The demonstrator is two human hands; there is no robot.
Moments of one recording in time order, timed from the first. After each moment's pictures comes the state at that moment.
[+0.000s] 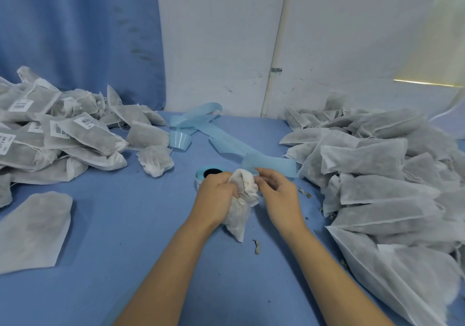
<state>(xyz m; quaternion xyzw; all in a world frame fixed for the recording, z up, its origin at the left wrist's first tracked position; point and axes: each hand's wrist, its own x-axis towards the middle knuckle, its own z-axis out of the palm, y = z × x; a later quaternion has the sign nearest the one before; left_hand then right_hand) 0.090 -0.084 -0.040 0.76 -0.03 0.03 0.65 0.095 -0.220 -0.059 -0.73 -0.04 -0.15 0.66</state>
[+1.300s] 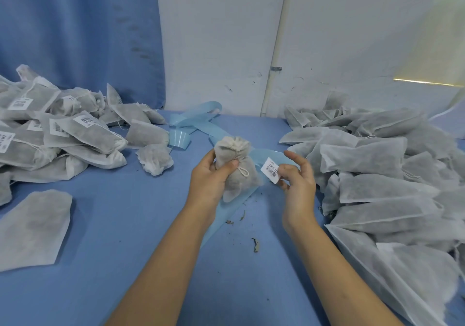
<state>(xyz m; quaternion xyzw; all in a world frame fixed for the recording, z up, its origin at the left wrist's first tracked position) 0.093 -0.084 -0.027 0.58 0.01 0.06 0.81 0.089 -0.225 -0.035 -0.57 0.04 -0.22 0.79</state>
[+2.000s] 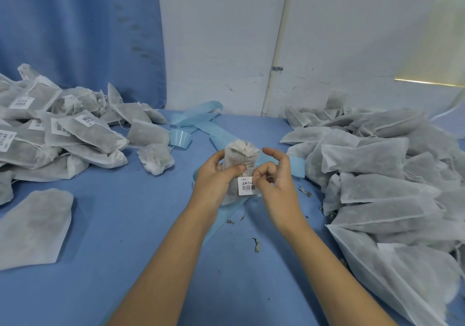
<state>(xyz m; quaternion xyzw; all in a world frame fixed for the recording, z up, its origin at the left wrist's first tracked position) 0.091 -0.085 -0.024 0.61 0.00 0.02 0.79 0.082 -0.213 -0.039 -0.75 -0.14 -0.17 0.62</state>
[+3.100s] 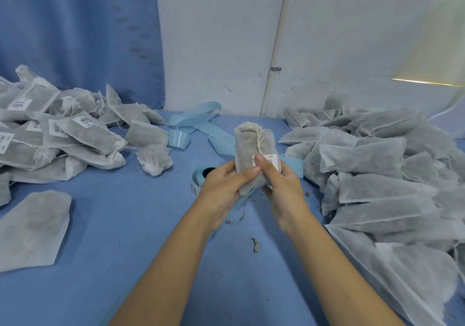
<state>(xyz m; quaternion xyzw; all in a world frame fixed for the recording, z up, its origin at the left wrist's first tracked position) 0.087 -0.093 -0.032 0.52 -0.09 -0.09 0.85 0.083 -0.214 -0.024 -0.61 0.00 -0.05 0.79</state>
